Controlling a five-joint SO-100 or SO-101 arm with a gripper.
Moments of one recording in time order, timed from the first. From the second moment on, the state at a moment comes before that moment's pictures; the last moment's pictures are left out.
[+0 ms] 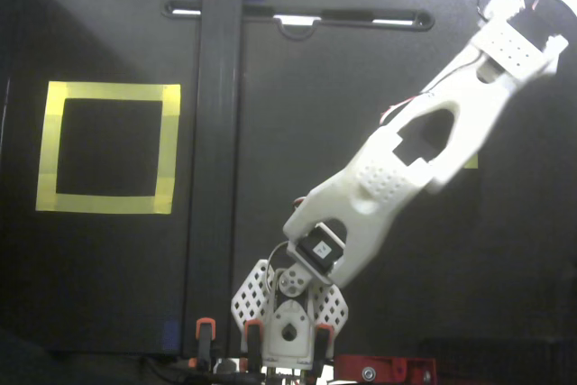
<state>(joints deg) 40.3 58.5 57.2 74.5 -125.5</state>
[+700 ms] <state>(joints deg) 37.9 75.0 59.0 95.0 -124.4</state>
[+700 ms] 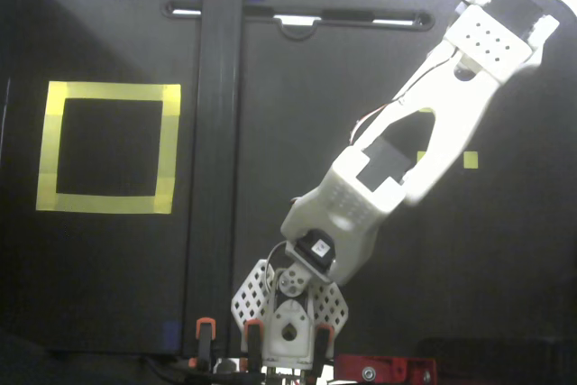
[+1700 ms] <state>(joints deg) 29.8 94.9 91.2 81.8 -118.2</state>
